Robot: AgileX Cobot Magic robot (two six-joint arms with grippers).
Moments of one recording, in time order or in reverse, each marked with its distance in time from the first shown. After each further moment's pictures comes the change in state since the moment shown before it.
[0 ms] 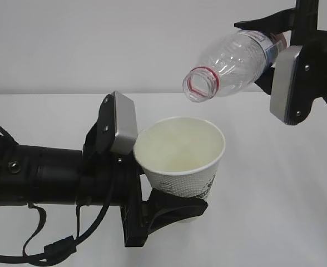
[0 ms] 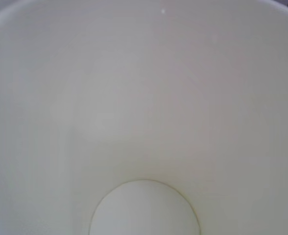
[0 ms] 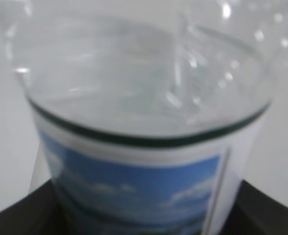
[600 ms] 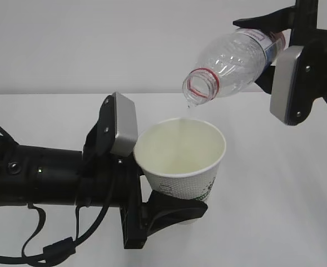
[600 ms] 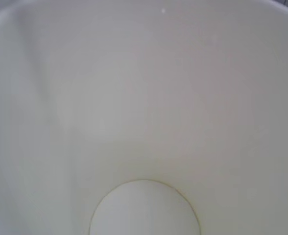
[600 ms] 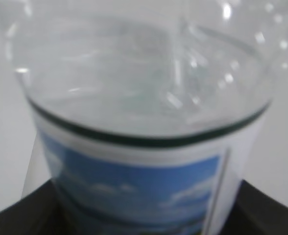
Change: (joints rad) left arm 0.000 0.000 0.000 0.016 0.000 -0.001; right arm 0.000 0.000 0.000 0.002 -0.021 -0.019
